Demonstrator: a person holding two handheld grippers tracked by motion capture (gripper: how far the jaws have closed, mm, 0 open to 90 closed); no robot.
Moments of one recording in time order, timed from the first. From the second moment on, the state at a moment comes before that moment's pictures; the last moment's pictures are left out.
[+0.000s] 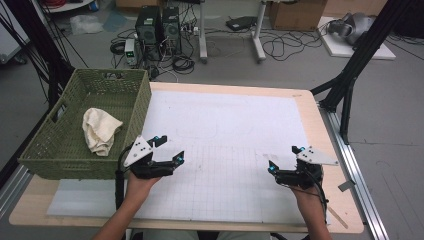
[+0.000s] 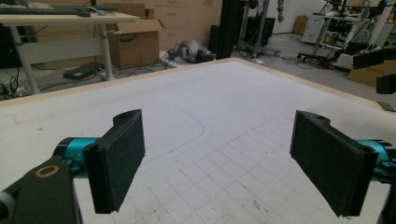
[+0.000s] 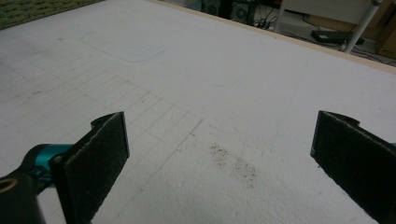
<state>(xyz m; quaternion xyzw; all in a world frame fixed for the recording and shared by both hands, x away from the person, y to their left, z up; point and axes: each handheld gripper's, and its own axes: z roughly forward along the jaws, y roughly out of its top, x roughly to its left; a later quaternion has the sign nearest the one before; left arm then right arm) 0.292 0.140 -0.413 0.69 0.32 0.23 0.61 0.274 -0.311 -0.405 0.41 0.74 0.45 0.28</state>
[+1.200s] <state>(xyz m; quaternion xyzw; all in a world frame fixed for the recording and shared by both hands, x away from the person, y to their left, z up) 0.283 0.135 -0.394 0.70 0.29 0.20 0.62 0.272 -0.302 -0.407 0.40 0.75 0.46 0.26</state>
